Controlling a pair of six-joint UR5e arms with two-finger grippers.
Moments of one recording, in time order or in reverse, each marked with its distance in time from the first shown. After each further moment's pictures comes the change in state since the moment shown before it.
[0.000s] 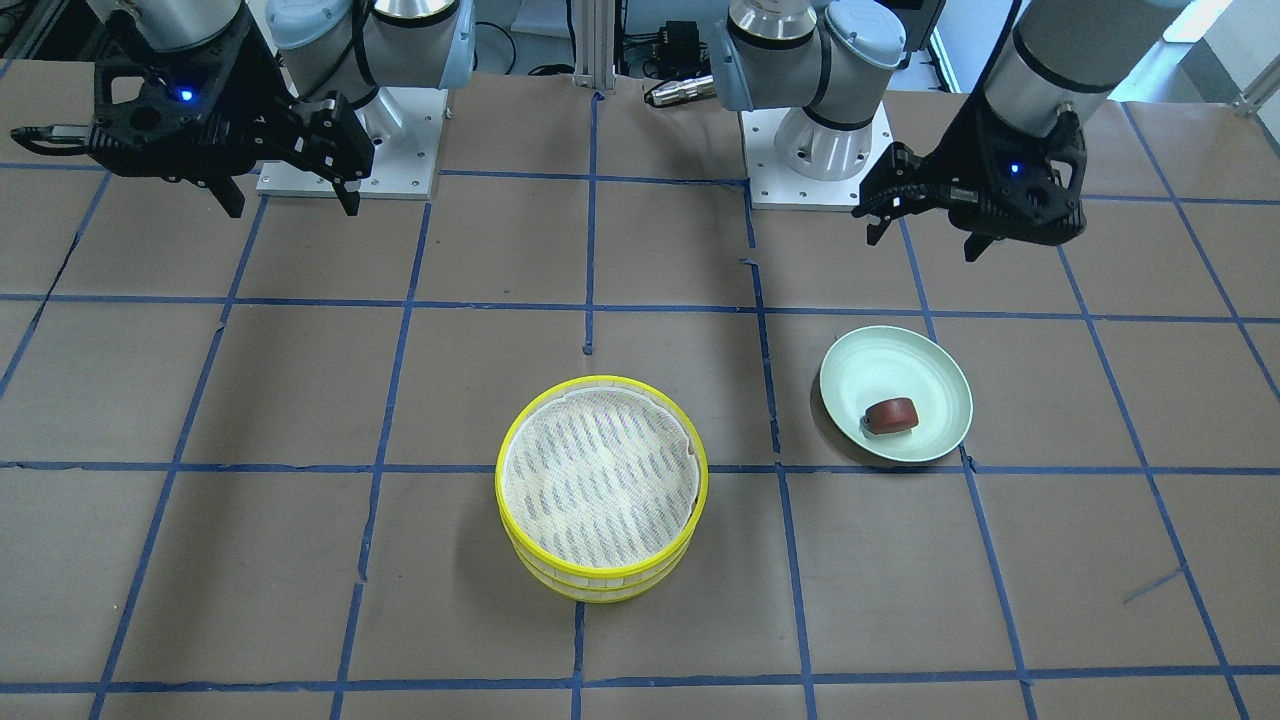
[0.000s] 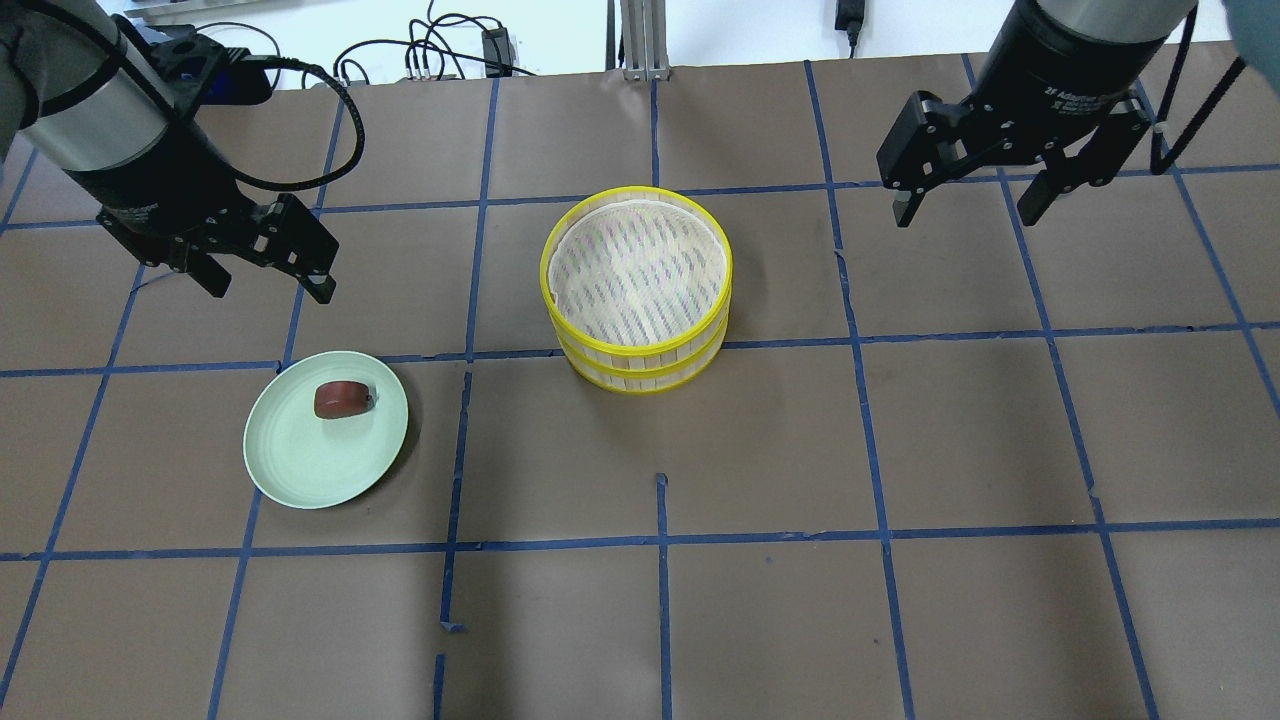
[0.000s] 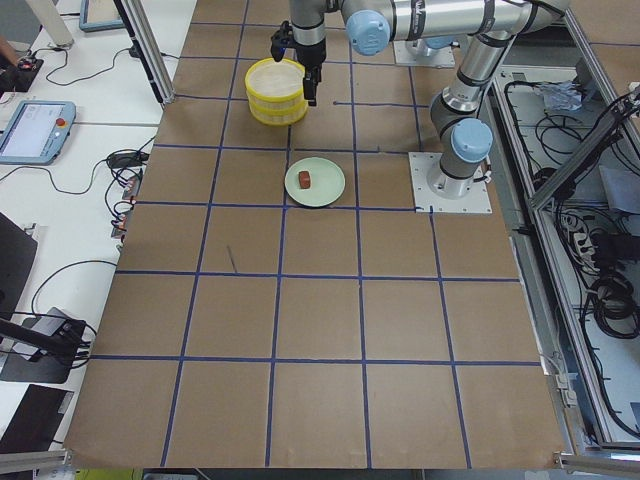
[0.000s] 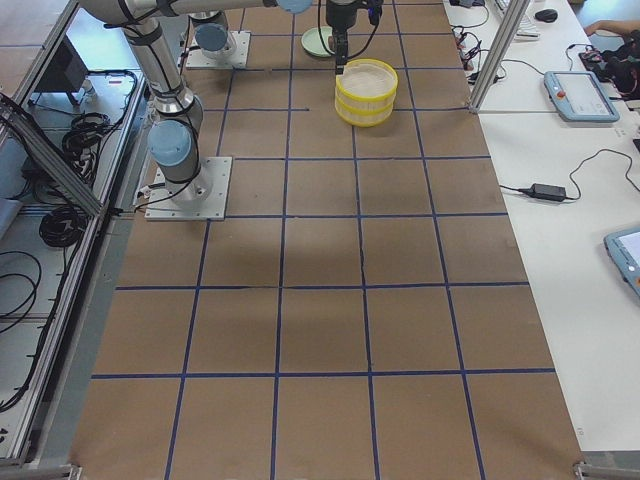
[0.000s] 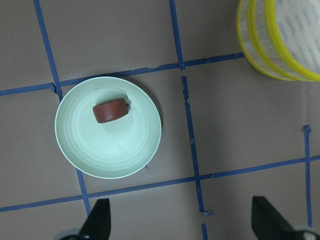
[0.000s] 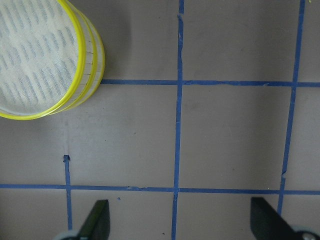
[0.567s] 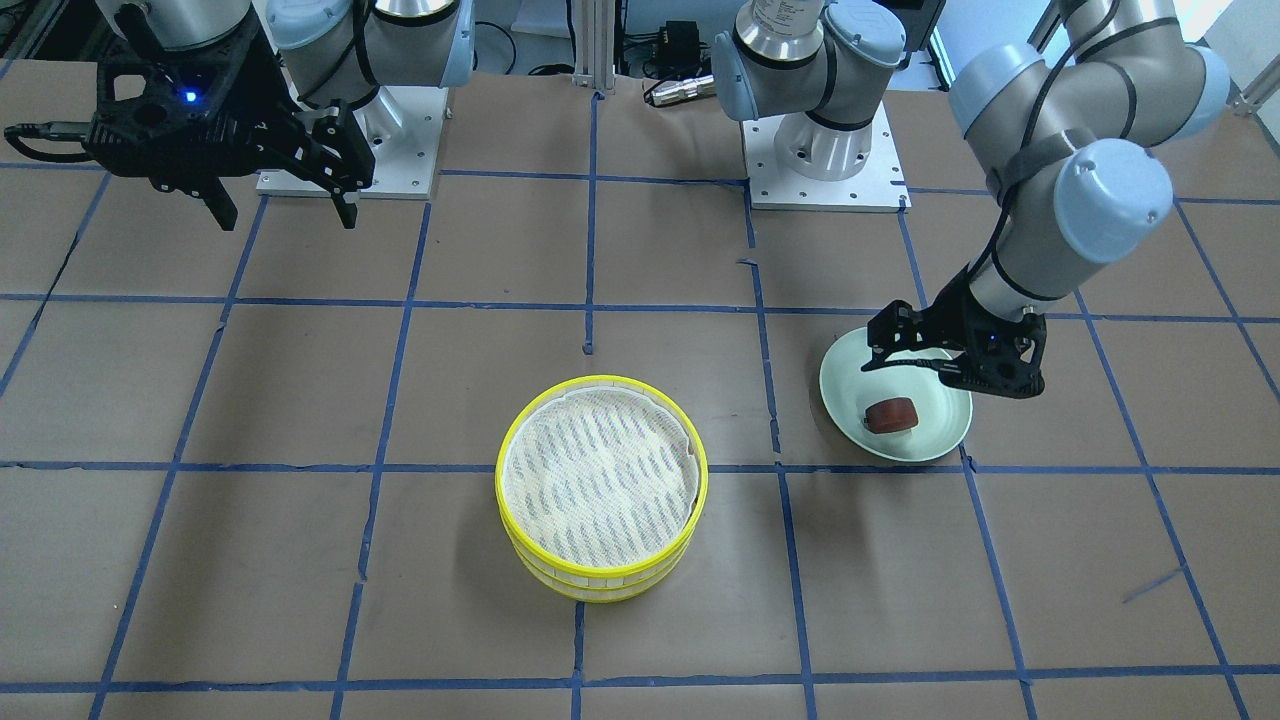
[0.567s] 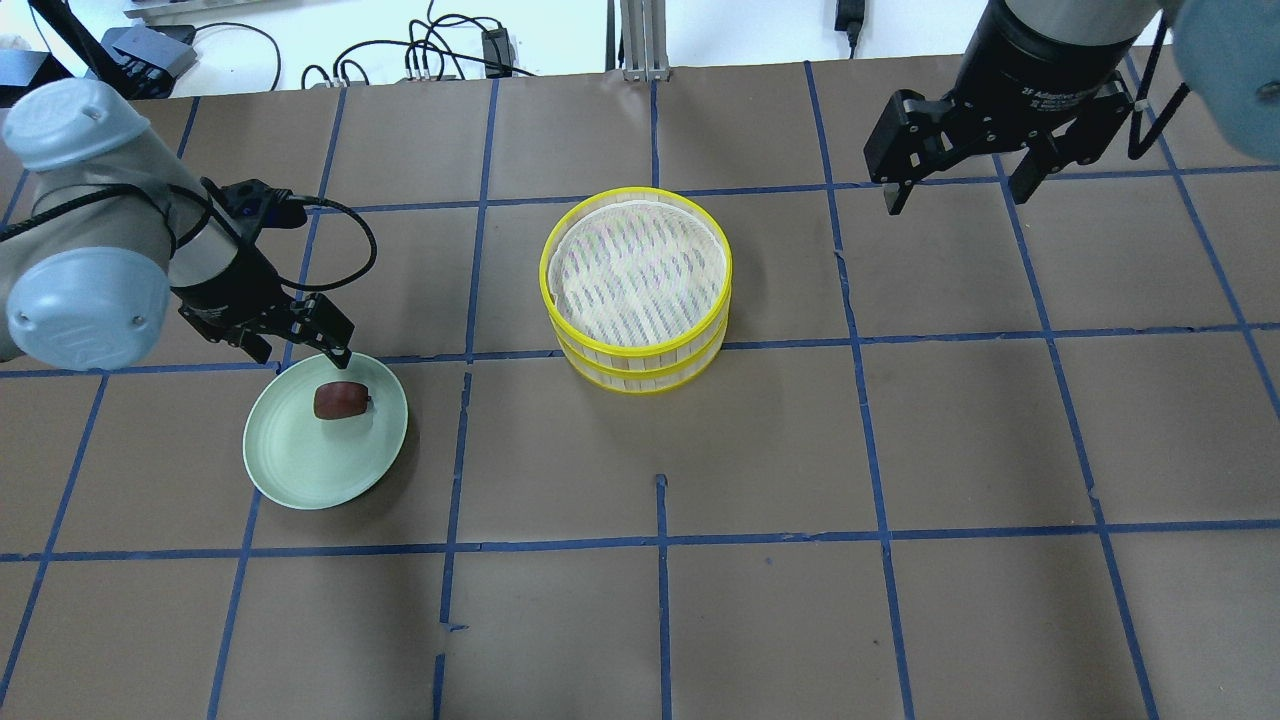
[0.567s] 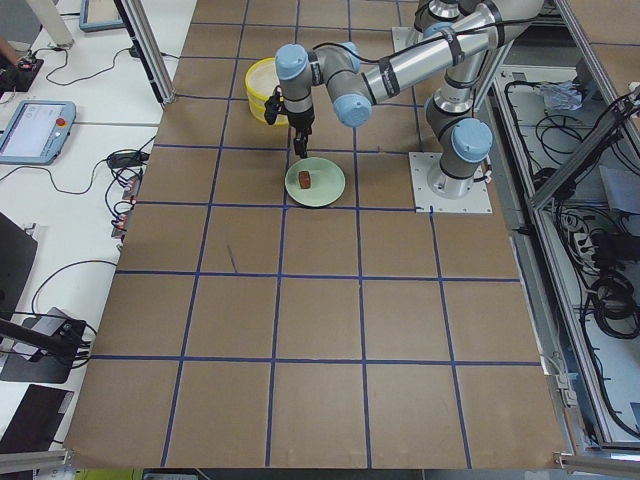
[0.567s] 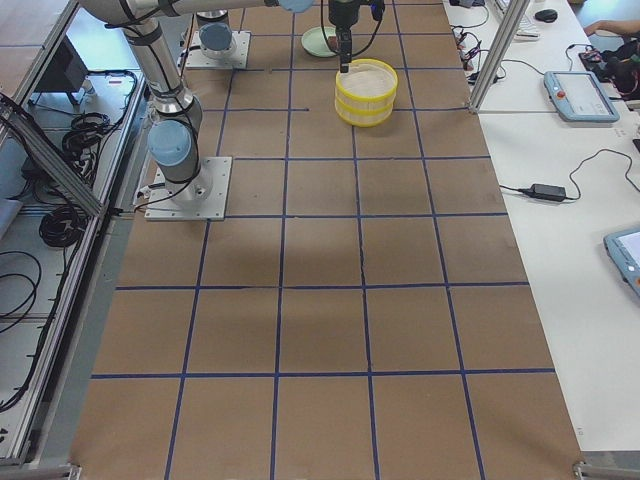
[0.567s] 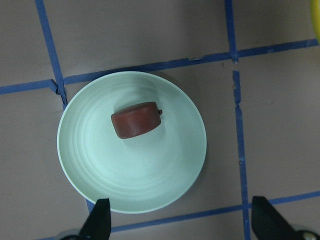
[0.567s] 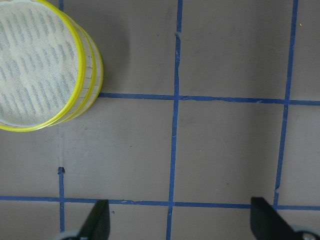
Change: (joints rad) left arm 0.074 -0.181 -0.215 0.392 0.017 0.072; right arm 0.006 0.004 -0.004 -0.025 -0.009 -0.004
